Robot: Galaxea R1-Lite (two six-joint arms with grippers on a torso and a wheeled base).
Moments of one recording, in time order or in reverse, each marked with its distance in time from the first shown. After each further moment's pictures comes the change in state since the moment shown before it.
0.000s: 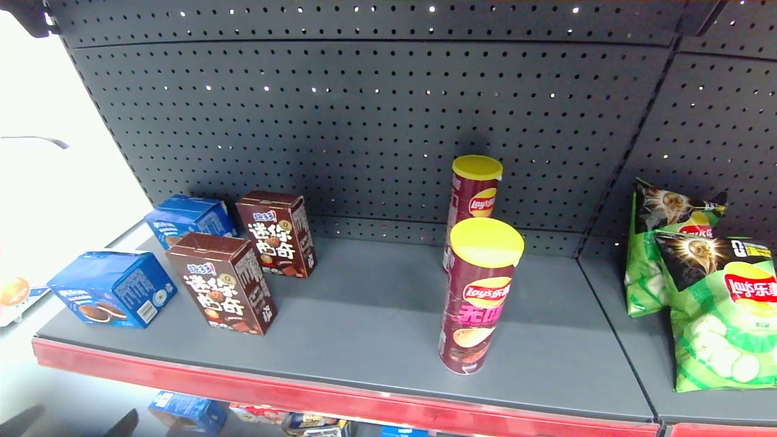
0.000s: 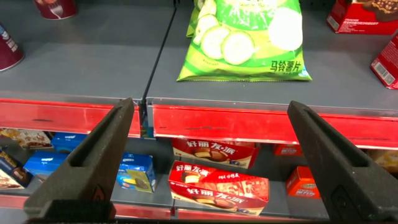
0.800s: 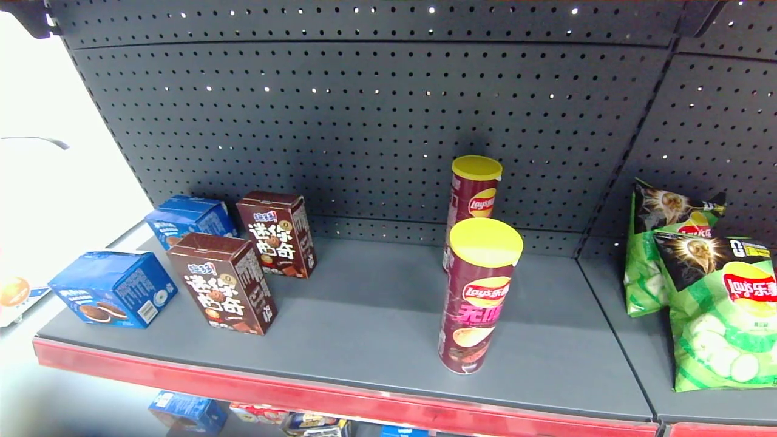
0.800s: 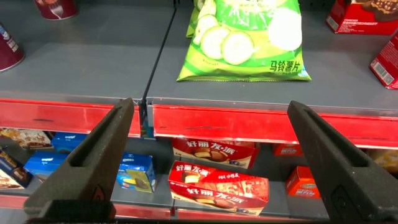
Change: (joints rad) left arm 0.356 -0.486 0.043 0.352 -0.203 0.107; right arm 0.000 0.000 0.000 0.000 0.000 0.000
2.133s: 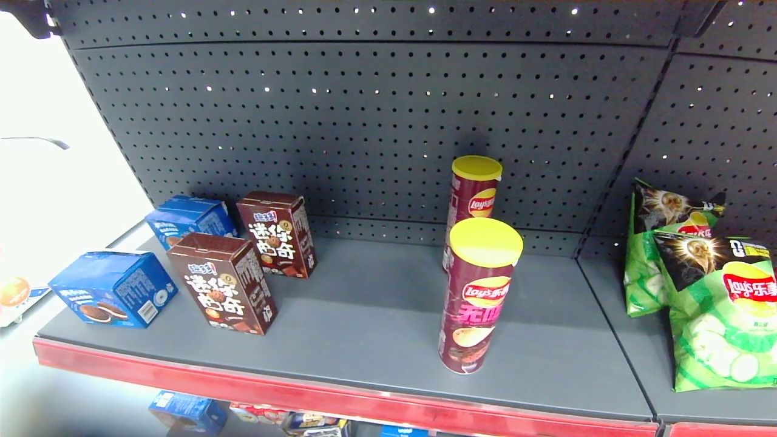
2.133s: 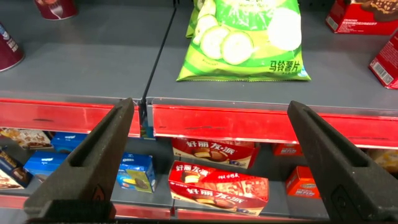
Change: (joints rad) left arm -0.105 -0.162 -0.002 0.000 -0.019 0.000; right arm 0.000 0.000 0.000 0.000 0.000 0.000
